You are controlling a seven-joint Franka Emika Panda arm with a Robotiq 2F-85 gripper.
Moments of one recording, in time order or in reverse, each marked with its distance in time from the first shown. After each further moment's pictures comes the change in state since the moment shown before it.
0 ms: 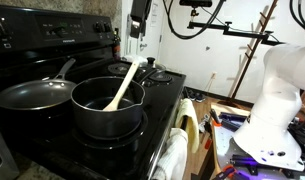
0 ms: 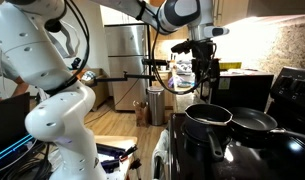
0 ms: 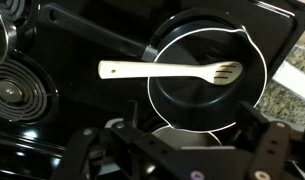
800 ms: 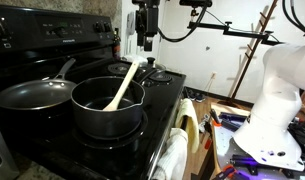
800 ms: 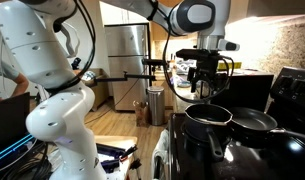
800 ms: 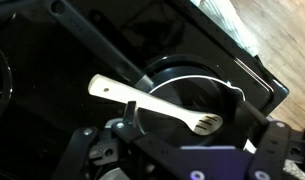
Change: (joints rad) arm 0.026 0.103 -0.085 0.051 0.049 -0.143 -0.422
